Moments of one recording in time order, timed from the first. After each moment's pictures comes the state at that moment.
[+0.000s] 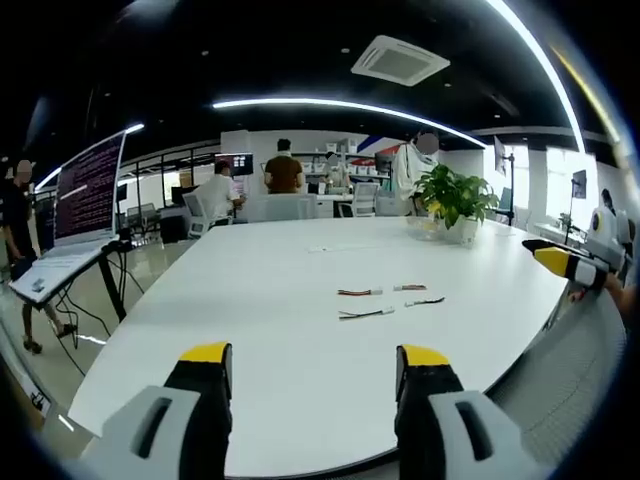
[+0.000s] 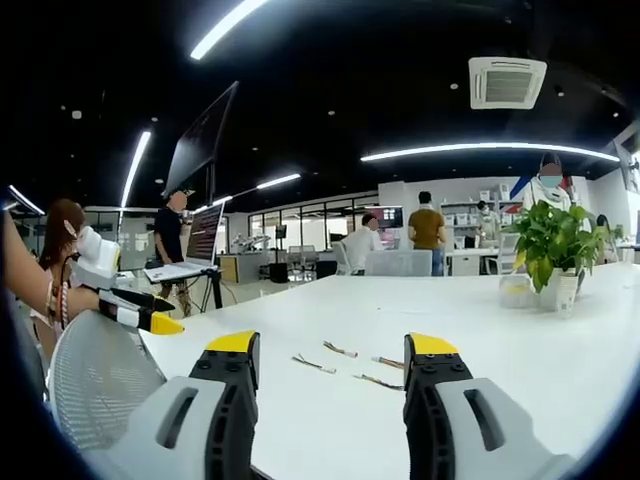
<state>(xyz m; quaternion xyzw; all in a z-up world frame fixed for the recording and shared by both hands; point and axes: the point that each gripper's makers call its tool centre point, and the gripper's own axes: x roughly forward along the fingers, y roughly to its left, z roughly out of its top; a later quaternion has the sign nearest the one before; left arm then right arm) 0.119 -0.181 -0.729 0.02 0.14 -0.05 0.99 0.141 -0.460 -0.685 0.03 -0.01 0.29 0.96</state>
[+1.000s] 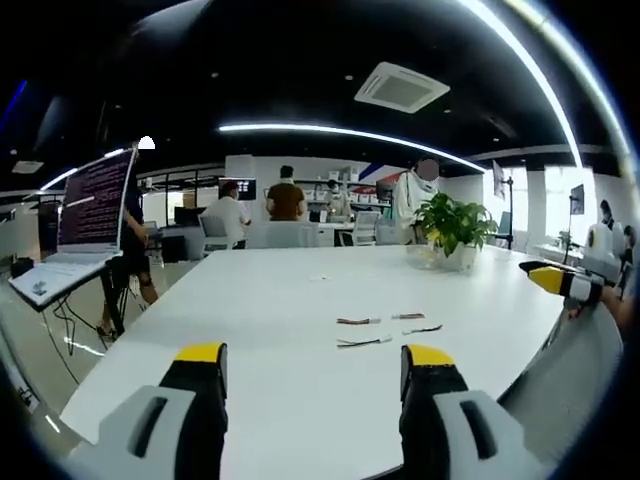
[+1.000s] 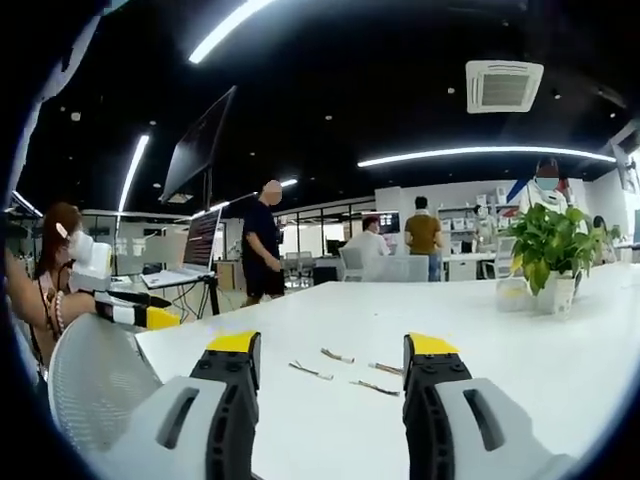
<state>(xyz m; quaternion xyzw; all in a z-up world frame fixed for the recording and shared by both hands) 0.122 -0.177 -0.709 0.00 0.08 -0.05 1.00 0.141 -0.465 -0.678 0.04 -0.03 0.28 0.96</state>
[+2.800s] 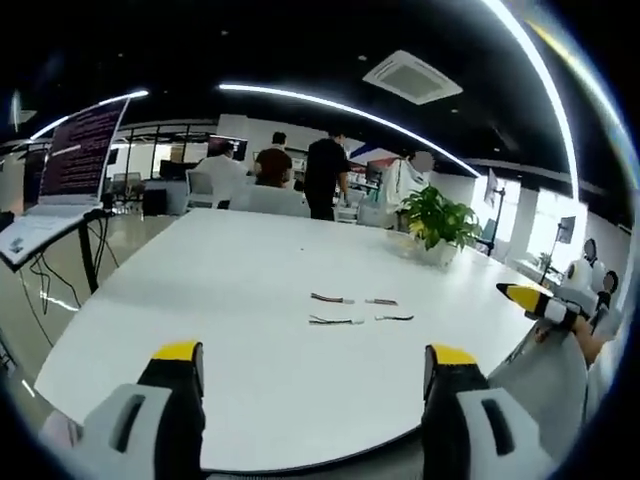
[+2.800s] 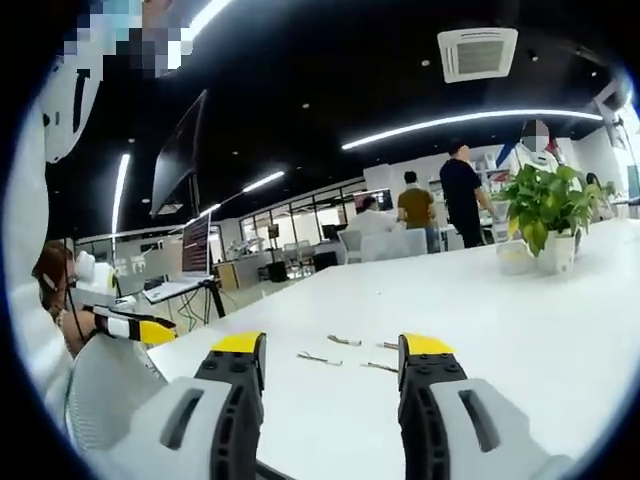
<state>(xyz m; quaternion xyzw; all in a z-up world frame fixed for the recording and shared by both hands) 0.120 -0.186 -0.727 -0.07 0.16 -0.10 0.98 0.144 -0.470 -0.693 0.09 0.03 0.28 0.96</state>
